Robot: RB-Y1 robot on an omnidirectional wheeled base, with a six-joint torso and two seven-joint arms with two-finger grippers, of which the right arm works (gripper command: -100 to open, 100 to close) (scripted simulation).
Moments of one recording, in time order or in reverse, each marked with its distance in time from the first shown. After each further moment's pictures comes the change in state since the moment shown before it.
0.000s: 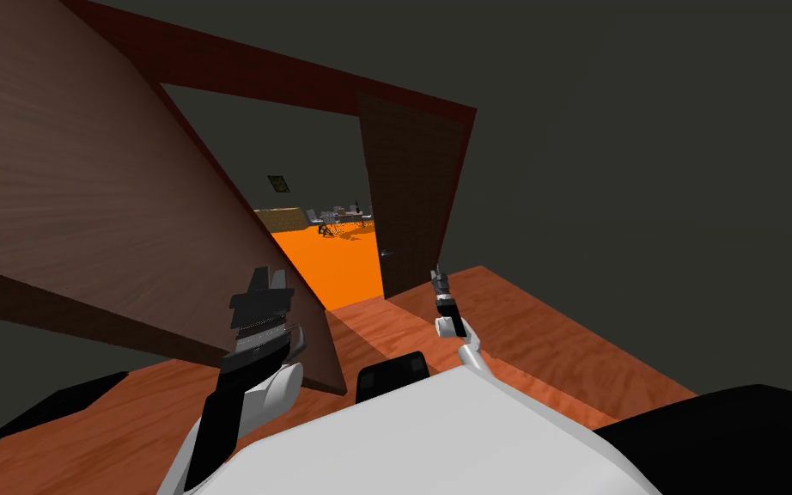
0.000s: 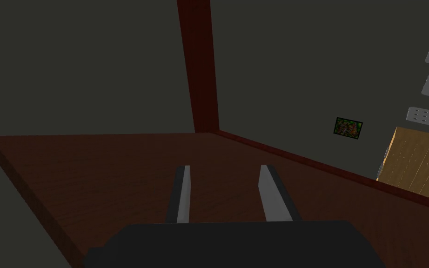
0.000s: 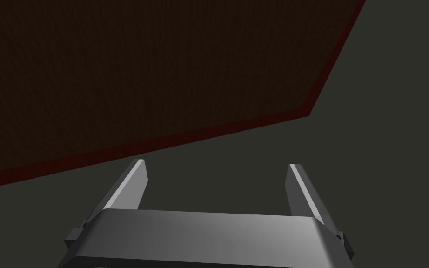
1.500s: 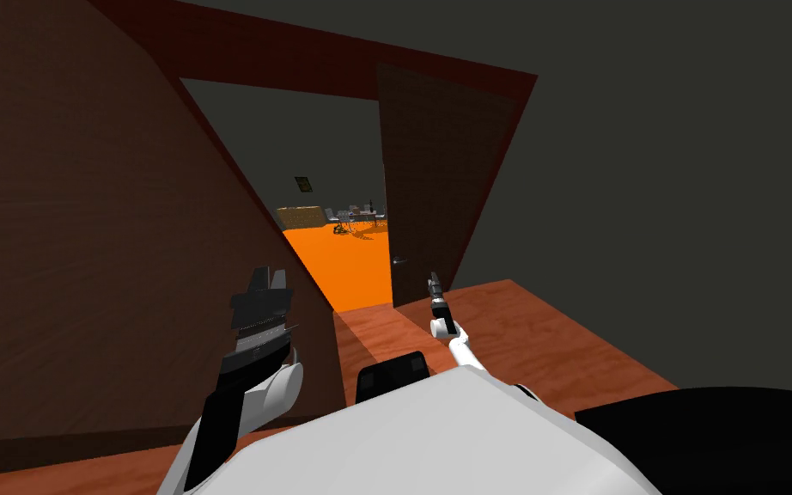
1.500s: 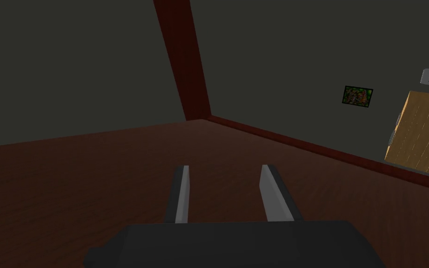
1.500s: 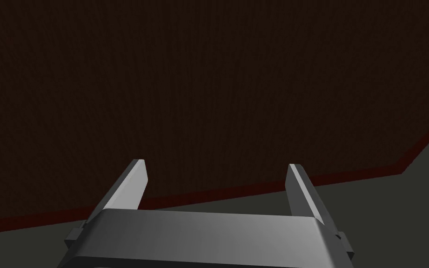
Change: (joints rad) arm -0.177 0.009 -0.035 0.432 -0.046 -0.064 0.073
